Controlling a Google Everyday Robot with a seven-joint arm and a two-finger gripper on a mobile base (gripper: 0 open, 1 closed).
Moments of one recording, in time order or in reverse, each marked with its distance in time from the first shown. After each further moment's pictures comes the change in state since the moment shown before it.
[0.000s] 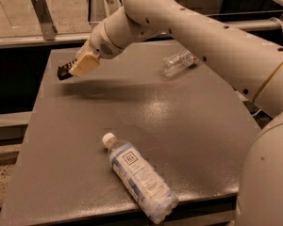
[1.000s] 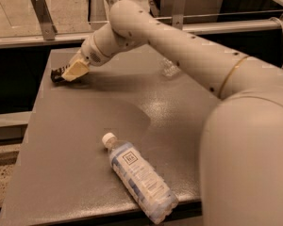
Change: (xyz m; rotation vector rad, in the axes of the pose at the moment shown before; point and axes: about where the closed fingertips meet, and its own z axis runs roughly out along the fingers) arm 0.010 -0.023 0.067 -0.021 -0.027 0.071
